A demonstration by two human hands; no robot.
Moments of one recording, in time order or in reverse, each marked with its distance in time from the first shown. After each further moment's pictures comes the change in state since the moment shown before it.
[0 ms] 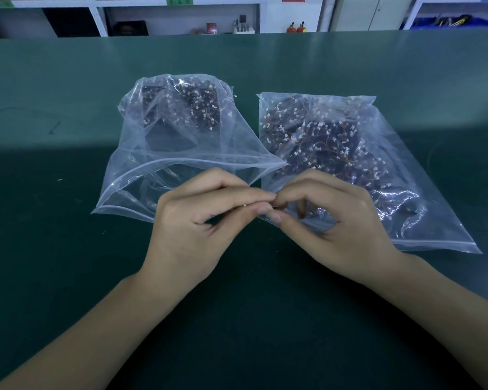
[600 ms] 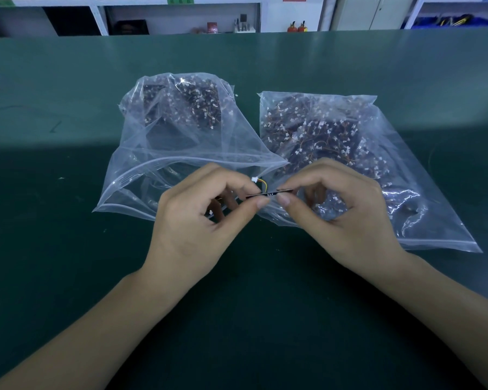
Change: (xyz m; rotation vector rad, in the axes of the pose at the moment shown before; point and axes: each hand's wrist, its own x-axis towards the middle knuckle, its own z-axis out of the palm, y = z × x) left_hand -0.002 0.000 0.003 0.025 0.055 -0.174; right_hand 0.001 -0.001 -0.003 0.055 0.082 0.098
